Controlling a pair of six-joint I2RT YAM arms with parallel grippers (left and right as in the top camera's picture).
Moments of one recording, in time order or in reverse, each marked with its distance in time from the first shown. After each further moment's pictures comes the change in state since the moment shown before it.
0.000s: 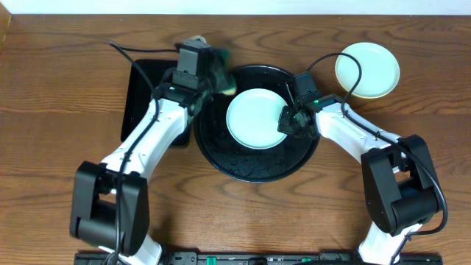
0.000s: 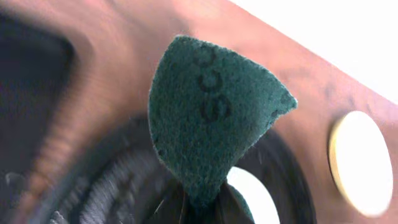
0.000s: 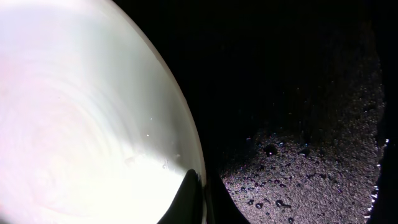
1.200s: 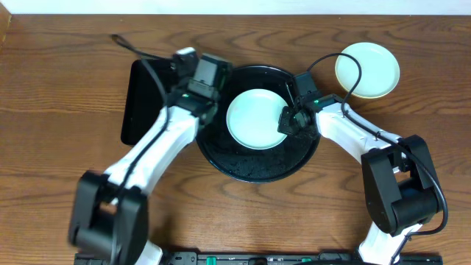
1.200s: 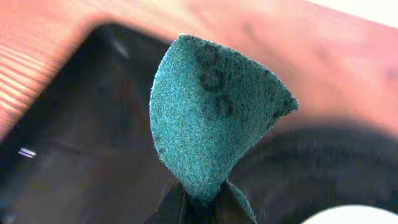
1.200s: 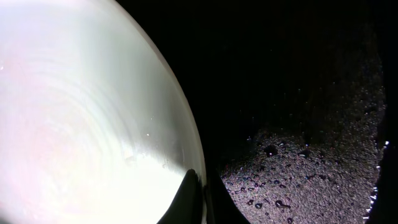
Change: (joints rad) left arm -0.084 -0.071 -0.023 -0.169 -0.655 0.048; right arm 0.000 -0.003 0.000 -0.012 0.001 -0.008
